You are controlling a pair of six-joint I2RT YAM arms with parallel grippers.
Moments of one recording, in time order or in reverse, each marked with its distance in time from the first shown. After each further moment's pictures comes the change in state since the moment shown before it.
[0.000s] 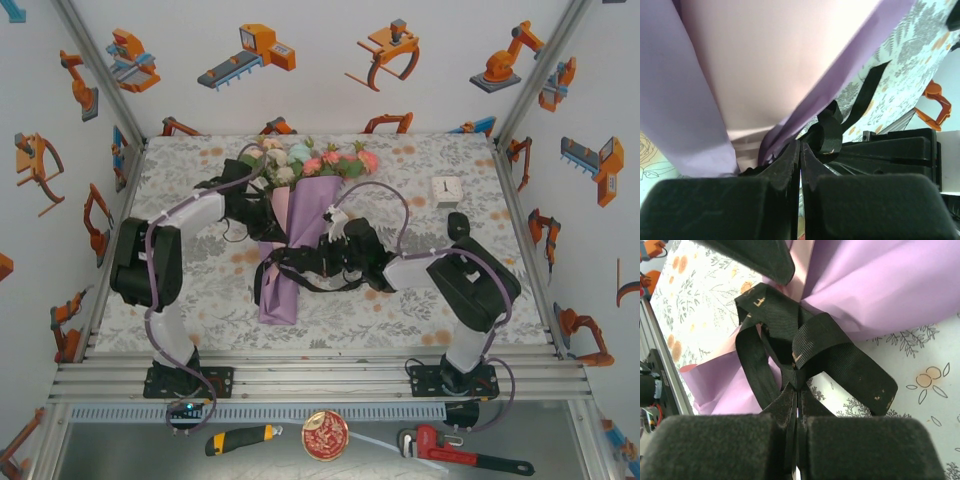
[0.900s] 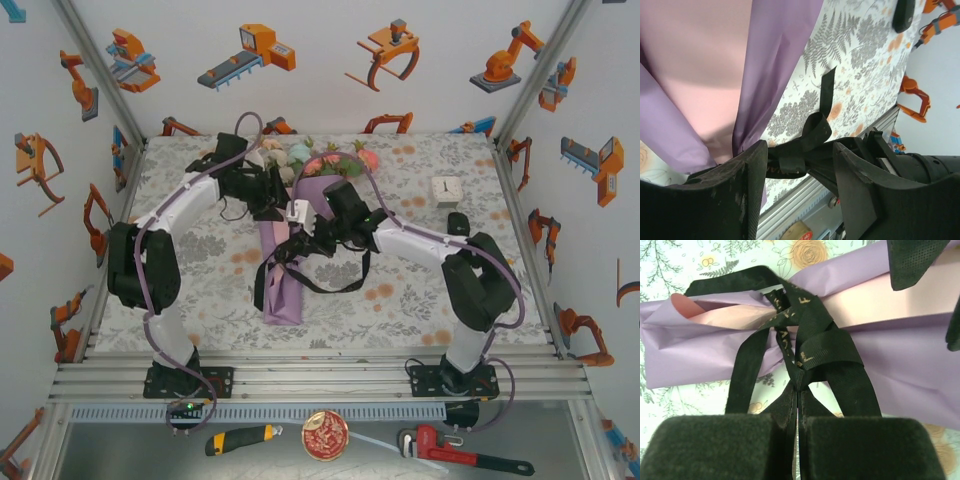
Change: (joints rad) left arm 0.009 -0.003 0.207 -0.072 0.044 0.061; right arm -0.006 0.016 0.483 -0.771 -0.159 -1.007
